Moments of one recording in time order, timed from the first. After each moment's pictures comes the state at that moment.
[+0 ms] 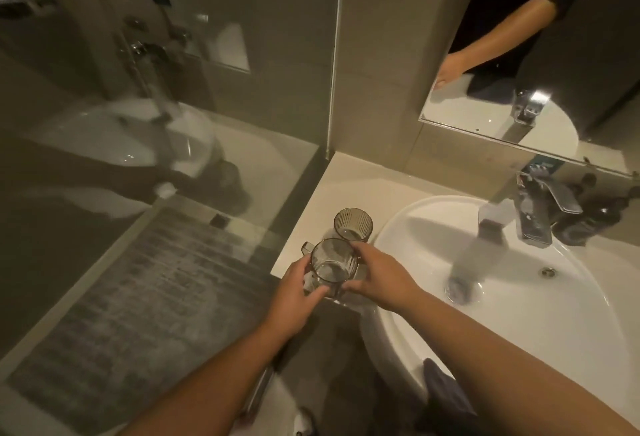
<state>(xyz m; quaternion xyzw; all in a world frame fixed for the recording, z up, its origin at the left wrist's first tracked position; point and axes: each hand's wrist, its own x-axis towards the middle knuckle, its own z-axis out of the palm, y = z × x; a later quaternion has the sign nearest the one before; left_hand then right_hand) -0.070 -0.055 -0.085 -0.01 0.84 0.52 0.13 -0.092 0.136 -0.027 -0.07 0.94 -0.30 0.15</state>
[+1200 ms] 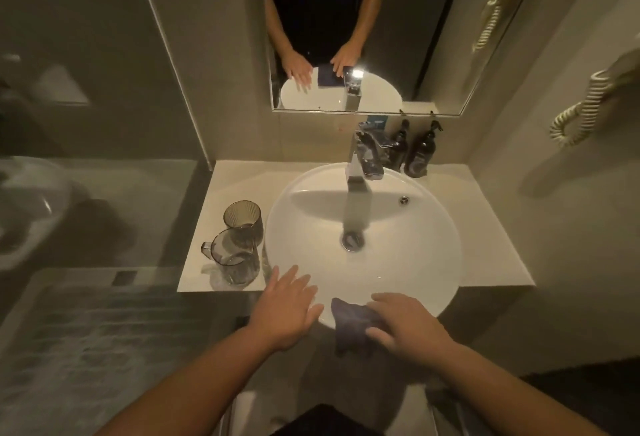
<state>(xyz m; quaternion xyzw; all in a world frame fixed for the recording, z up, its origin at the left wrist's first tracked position) -0.007 0.047 -0.073 0.42 0.89 0.01 0.17 0.133 0.255 -0.023 0.04 0.98 -0.14 0.15</state>
